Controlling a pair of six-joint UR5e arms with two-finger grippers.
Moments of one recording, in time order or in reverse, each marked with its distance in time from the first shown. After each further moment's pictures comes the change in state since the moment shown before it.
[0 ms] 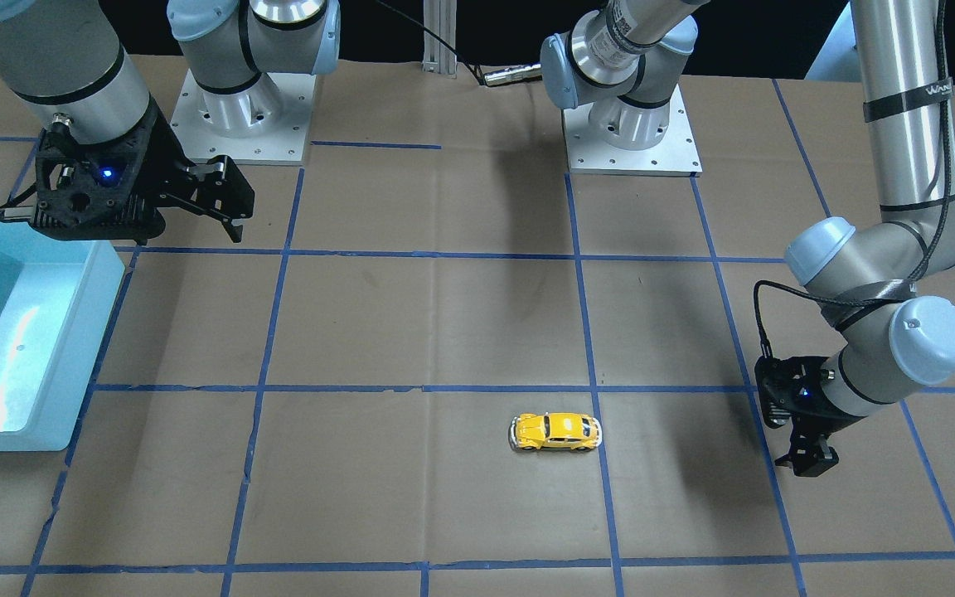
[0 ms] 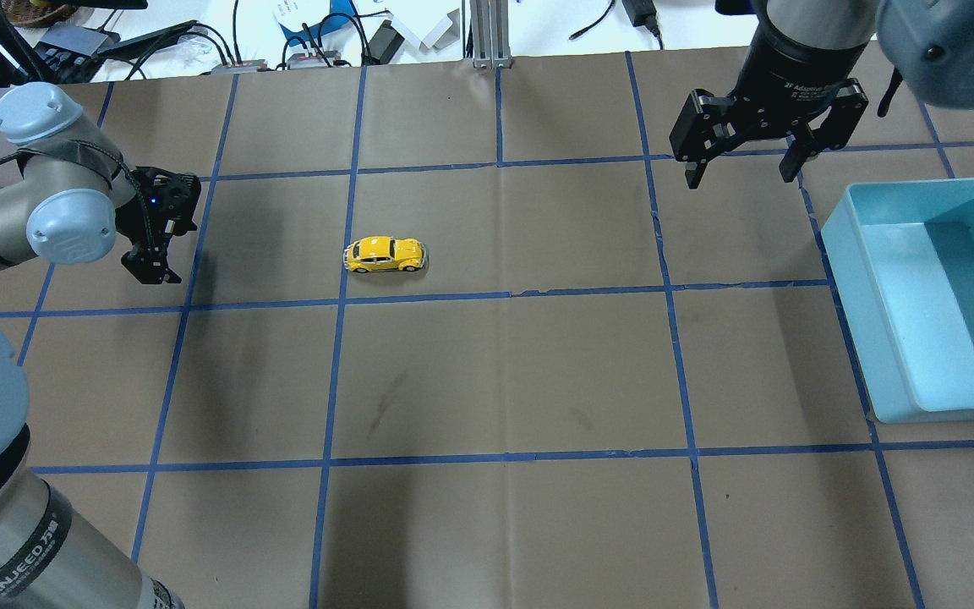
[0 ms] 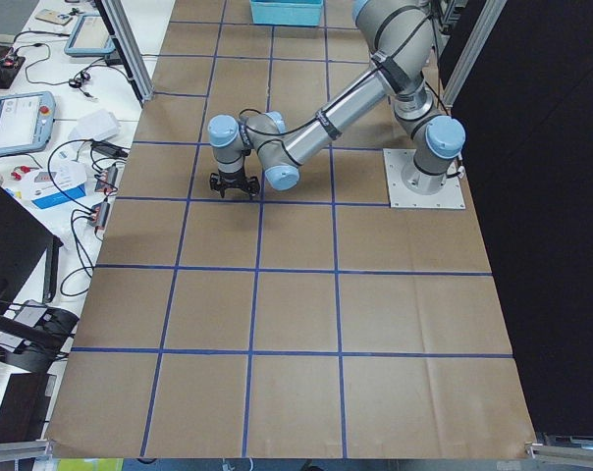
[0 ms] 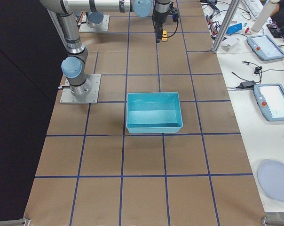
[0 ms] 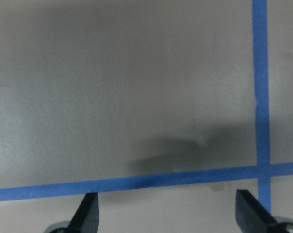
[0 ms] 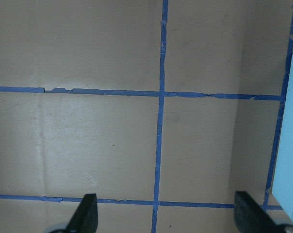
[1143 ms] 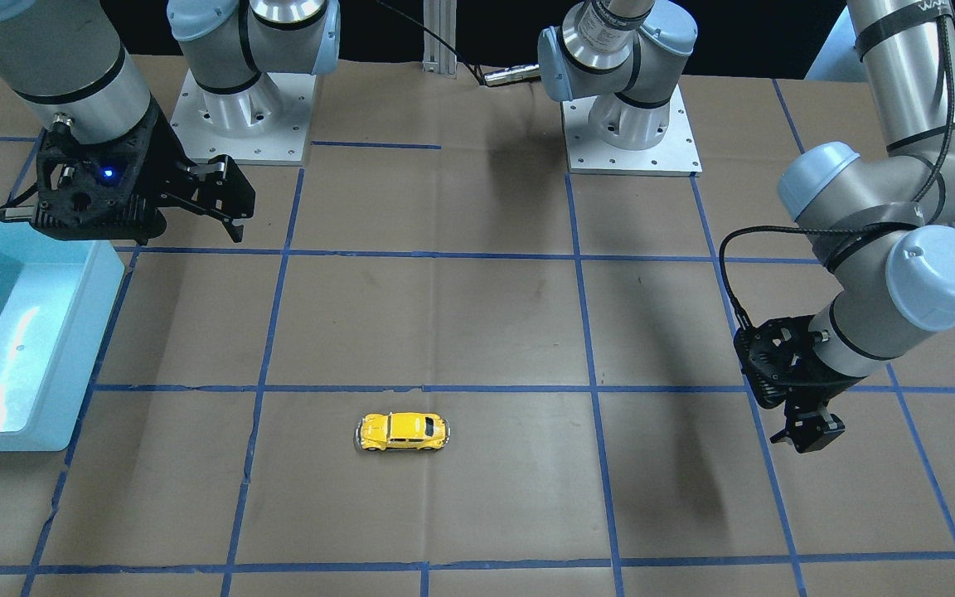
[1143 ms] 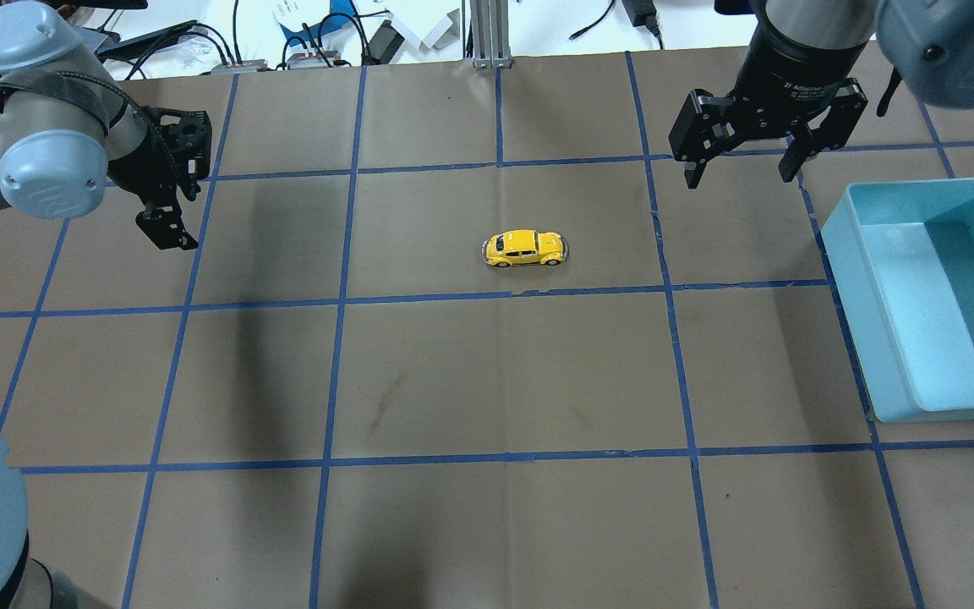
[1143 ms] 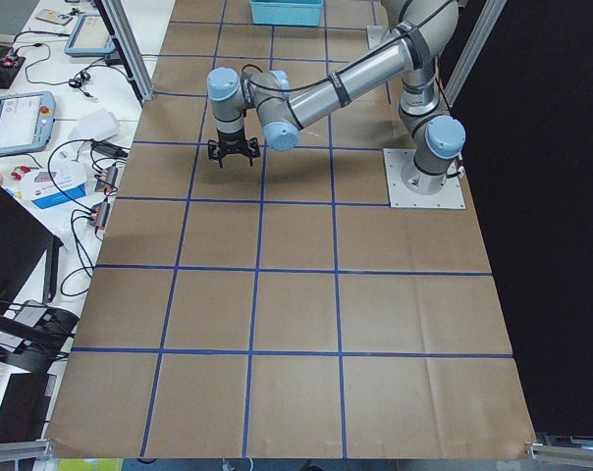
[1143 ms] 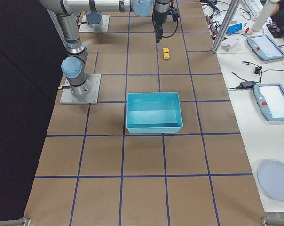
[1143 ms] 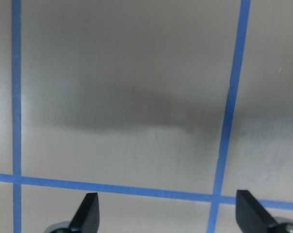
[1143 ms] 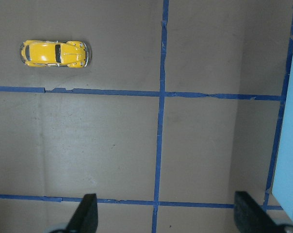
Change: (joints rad) left arm -0.131 0.165 0.080 -0.242 0.005 -0.389; right arm 0.001 0.000 0.000 0.000 0.000 0.000
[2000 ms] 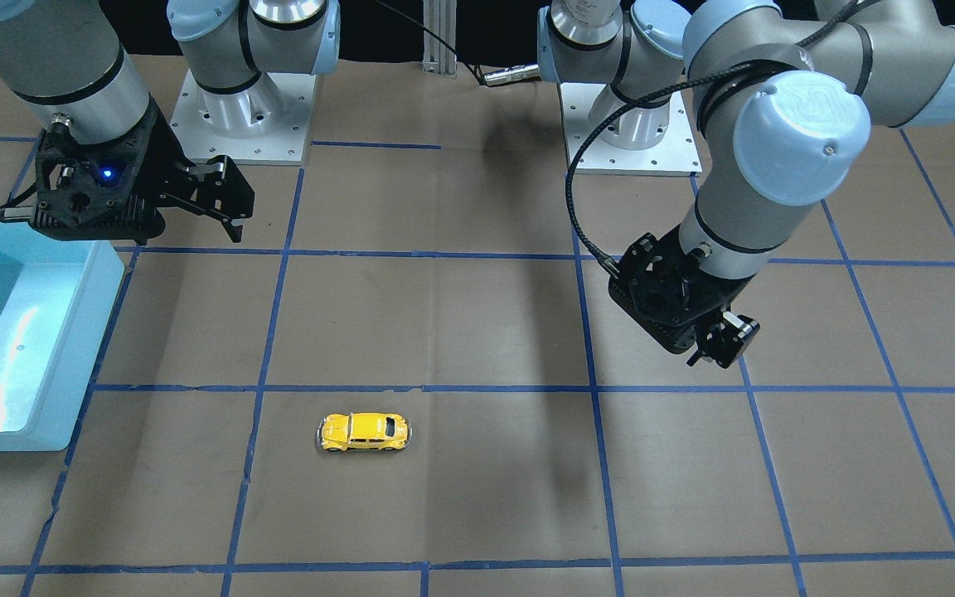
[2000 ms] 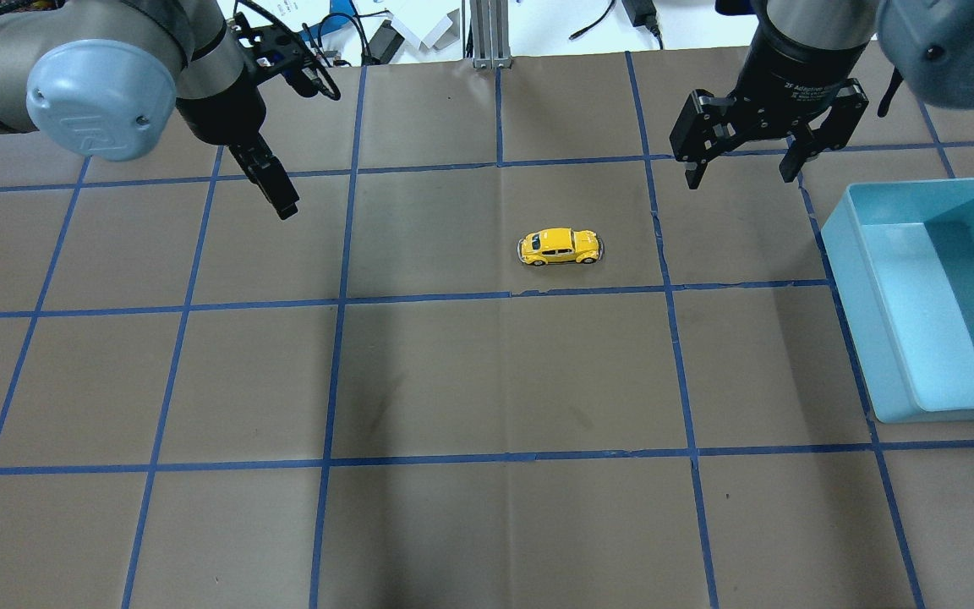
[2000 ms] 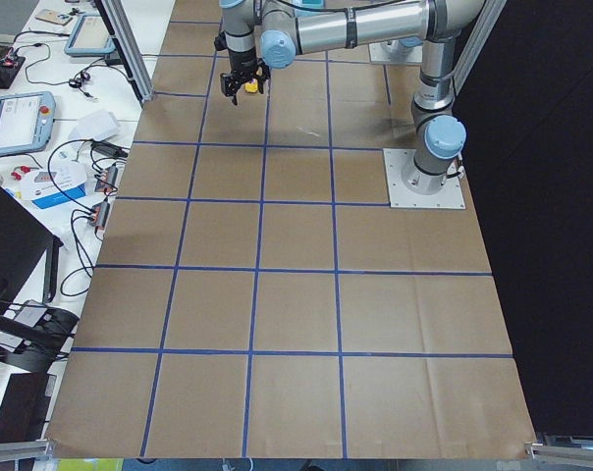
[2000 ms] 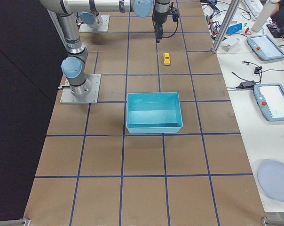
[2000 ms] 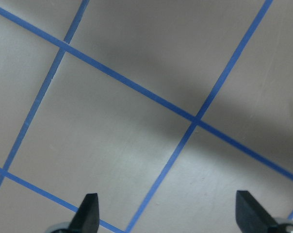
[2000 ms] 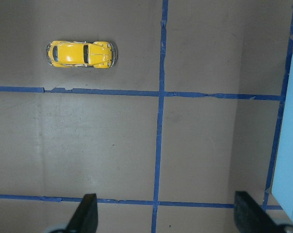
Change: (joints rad) left arm -0.269 0.131 0.110 -0.280 0.044 -0.837; right arm -0.002 0.000 0.001 0.000 -0.001 -0.001
